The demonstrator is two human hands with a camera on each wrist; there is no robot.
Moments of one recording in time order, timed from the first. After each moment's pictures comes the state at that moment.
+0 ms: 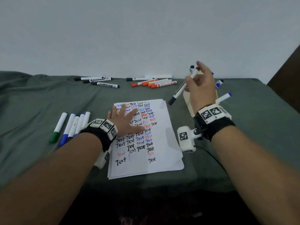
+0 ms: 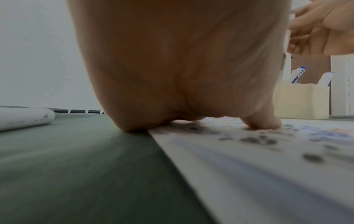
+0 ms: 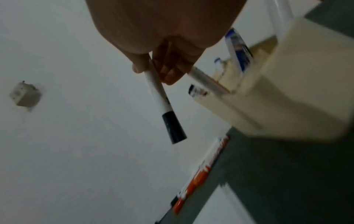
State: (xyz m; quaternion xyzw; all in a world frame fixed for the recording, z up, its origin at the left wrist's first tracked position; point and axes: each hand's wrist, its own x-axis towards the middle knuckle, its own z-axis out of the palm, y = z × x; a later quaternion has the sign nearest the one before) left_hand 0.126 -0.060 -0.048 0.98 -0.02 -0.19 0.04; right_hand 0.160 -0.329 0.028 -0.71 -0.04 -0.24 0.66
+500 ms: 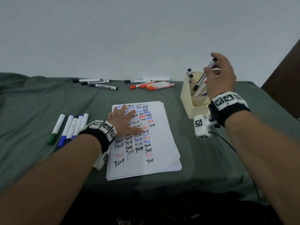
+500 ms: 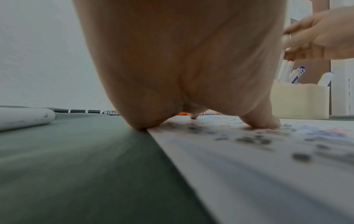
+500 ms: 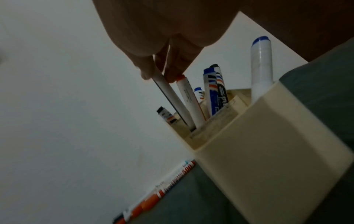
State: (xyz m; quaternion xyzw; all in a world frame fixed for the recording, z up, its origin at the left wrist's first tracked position) left_hand 0.133 -0.060 -0.054 0.98 -0.04 -0.16 0.06; right_hand 0.187 -0.387 0.059 -0.80 0.00 -0.34 0.50
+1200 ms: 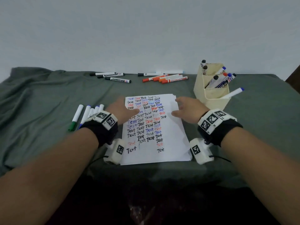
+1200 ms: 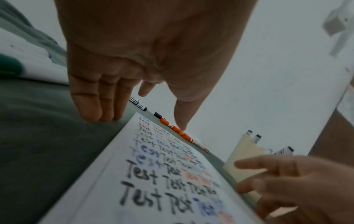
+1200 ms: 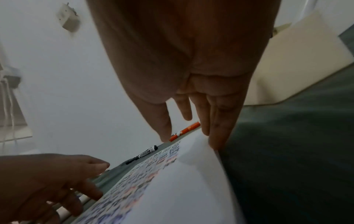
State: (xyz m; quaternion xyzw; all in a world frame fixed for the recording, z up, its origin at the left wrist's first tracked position) left_hand 0.102 -0.040 -0.015 0.96 0.14 -0.05 0.22; right_hand 0.132 -0.312 0.002 -0.97 -0.11 0.10 0.21
